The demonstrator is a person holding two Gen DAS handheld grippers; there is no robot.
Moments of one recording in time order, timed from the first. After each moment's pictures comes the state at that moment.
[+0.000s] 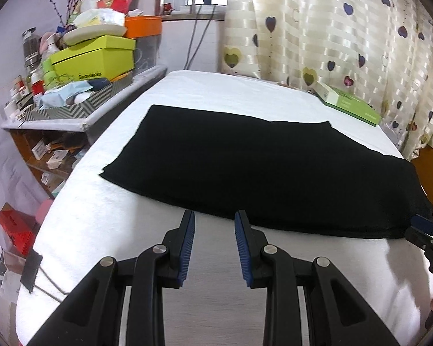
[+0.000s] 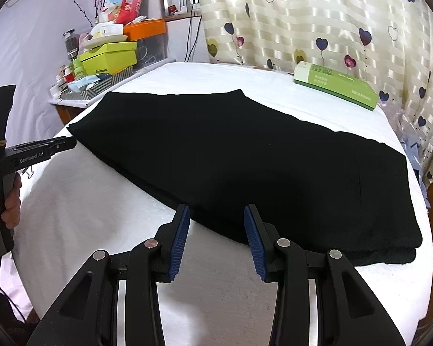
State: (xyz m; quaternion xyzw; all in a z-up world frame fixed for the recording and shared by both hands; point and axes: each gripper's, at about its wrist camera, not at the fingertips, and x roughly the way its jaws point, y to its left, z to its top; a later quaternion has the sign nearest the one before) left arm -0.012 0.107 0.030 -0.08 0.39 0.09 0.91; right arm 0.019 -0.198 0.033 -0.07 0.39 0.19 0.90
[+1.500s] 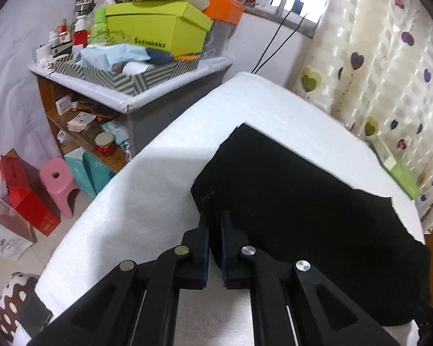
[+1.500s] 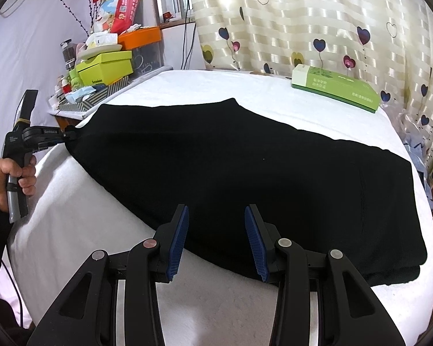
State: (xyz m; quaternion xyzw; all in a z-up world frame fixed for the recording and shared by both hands) left arm 0.036 0.208 0.014 -0.21 0.37 0.17 0.89; right arm 0.041 -0.207 0.036 -0.05 0.38 0.20 0.90
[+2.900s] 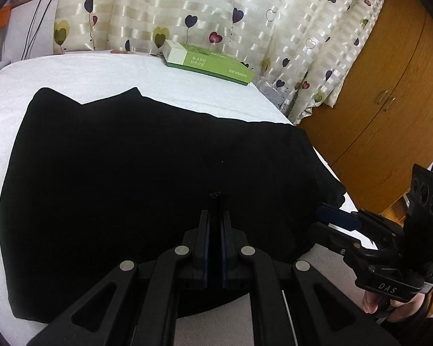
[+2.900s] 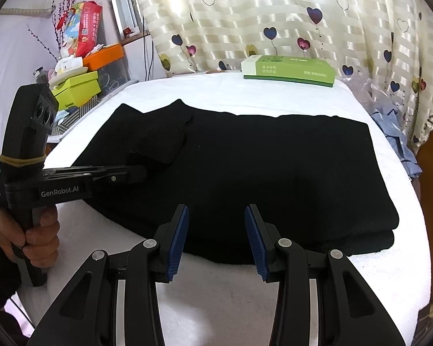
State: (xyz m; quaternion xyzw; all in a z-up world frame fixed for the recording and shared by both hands) left arm 0.094 -0.047 0.018 -0.11 0.42 -0.24 0.87; right arm 0.038 -0.271 0.031 0.01 0.38 0.14 0.91
